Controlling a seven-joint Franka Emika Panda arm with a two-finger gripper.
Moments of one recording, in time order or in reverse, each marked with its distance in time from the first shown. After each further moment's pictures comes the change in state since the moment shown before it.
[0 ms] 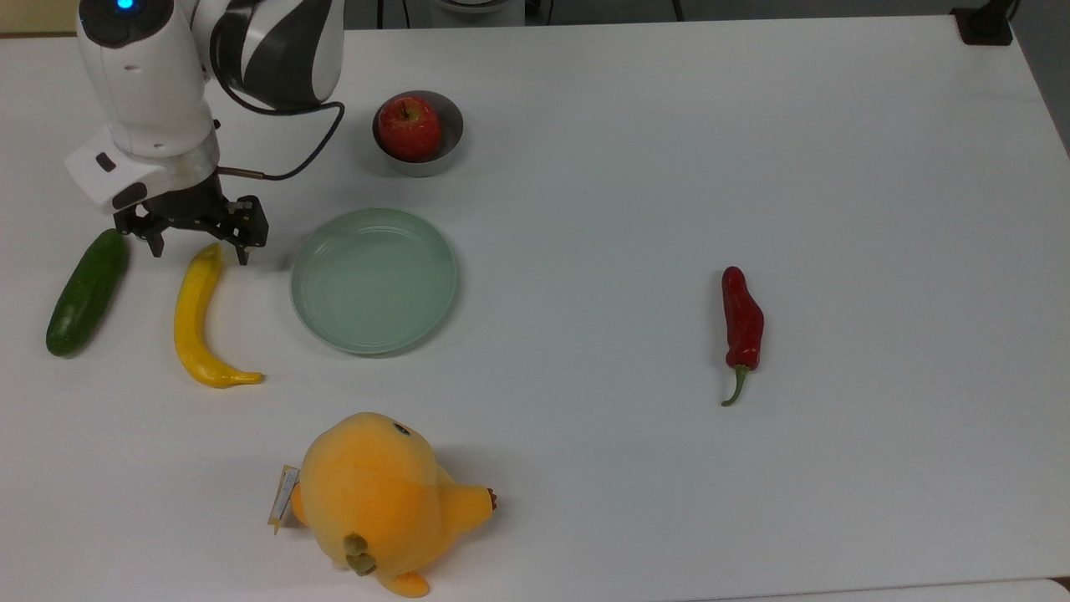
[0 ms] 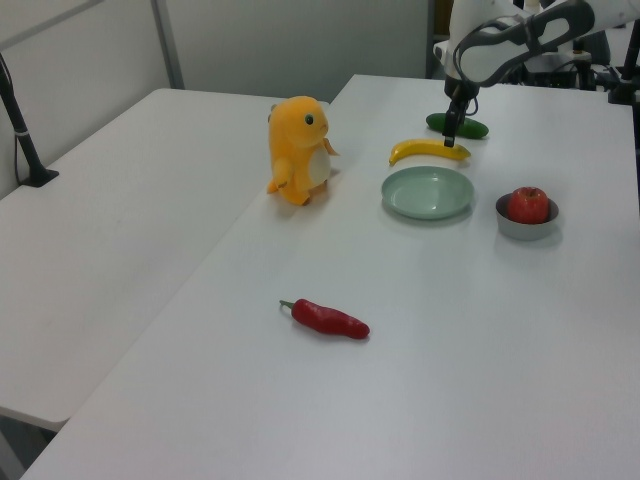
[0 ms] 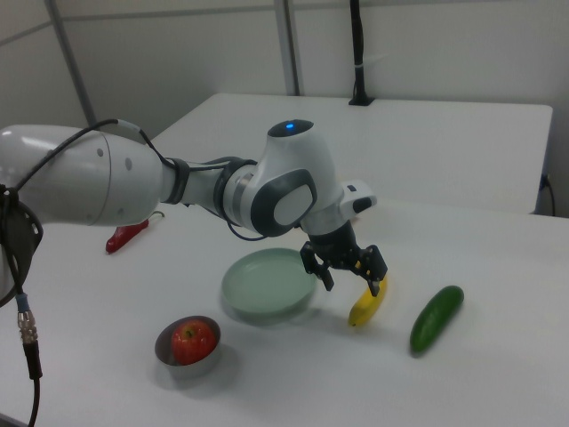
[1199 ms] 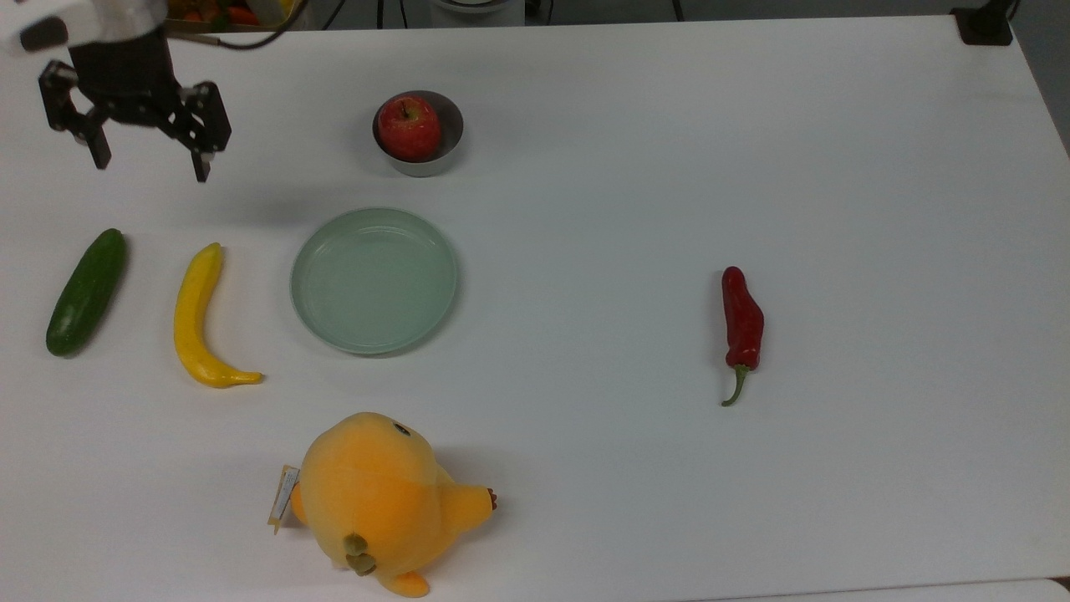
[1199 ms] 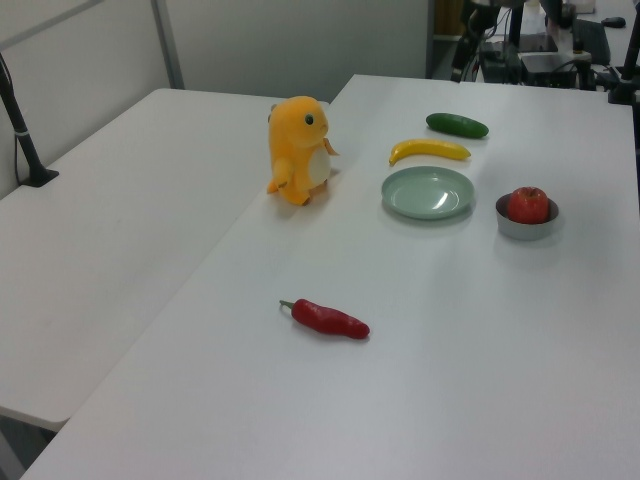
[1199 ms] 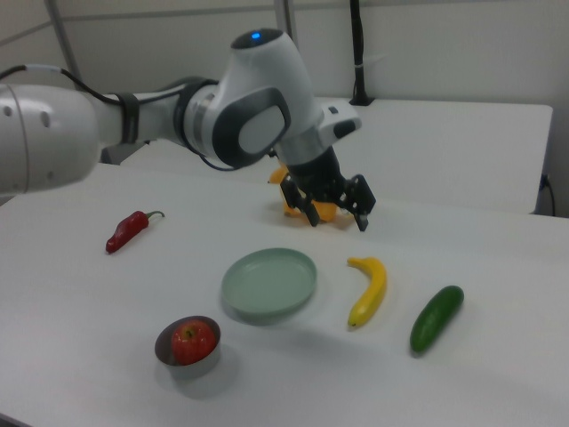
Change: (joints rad) arm 0.004 -0.222 -0.003 0.036 0.024 -0.152 0.002
